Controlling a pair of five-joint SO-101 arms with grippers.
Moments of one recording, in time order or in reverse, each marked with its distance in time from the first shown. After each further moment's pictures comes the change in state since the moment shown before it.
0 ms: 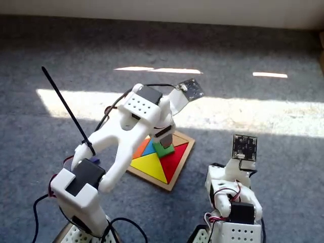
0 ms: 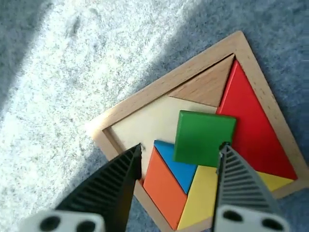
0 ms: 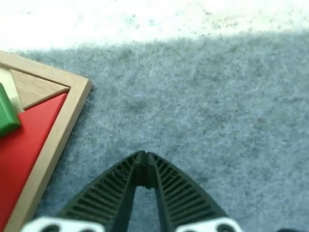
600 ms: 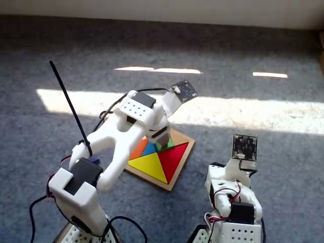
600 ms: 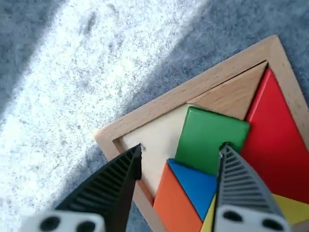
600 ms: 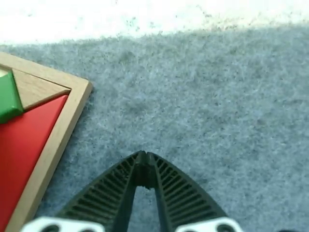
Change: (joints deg) left arm -2.1 -0.1 8.1 -11.3 0.0; right arm 0.0 0.0 0.0 -0.4 0.0
